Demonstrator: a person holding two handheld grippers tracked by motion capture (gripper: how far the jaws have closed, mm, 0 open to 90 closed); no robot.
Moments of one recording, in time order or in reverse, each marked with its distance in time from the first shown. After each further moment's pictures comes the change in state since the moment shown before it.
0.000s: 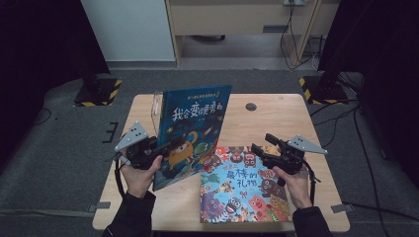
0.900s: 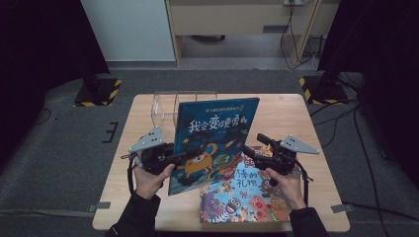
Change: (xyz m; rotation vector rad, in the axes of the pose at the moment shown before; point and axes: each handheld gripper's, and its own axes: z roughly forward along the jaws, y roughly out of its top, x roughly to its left) left arm -0.011 -0.013 0.025 0.059 -0.262 0.024; right arm 0.018 0.000 0.013 -0.025 0.075 -0.006
